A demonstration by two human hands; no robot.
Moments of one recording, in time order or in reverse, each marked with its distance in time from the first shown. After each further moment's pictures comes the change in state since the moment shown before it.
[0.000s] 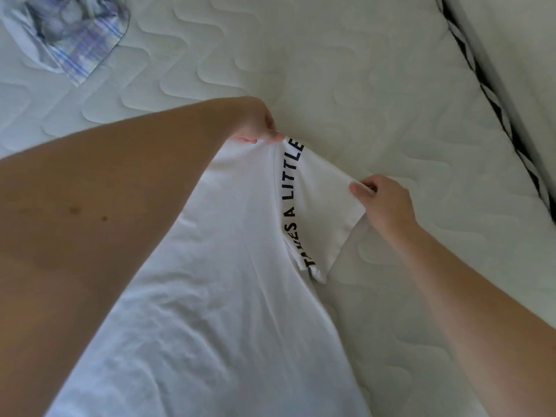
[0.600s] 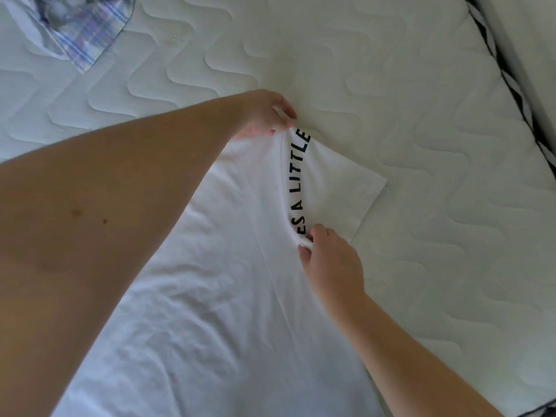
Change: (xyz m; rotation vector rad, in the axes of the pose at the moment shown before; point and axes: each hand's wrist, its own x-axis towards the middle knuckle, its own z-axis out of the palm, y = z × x) left_hand -0.004 -0.008 0.018 -0.477 0.073 0.030; right_hand -0.118 -0.044 0.080 -0.389 -0.107 -0.195
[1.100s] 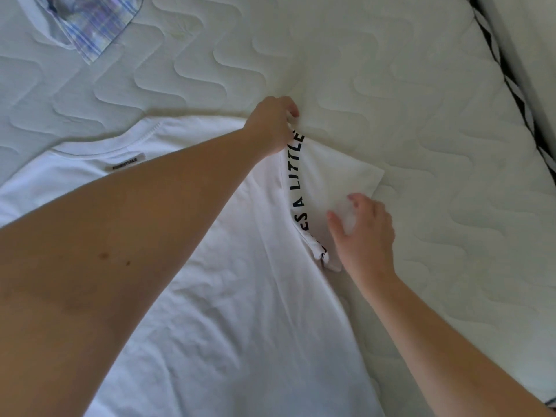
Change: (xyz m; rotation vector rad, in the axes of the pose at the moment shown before) left_hand -0.010 -0.006 0.034 0.139 0.289 0.100; right_hand 0.022 0.028 -0.019 0.304 0.282 0.146
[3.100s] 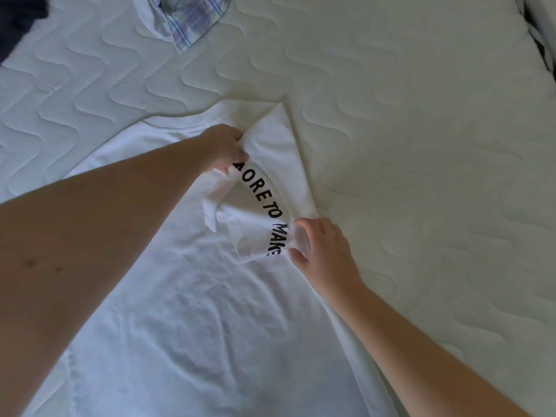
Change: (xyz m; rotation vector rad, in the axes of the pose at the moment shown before) left_hand -0.108 -0.147 -0.082 -0.044 -0.097 -0.368; right_hand -0.103 -0.081 0.050 -0.094 -0.387 -0.385
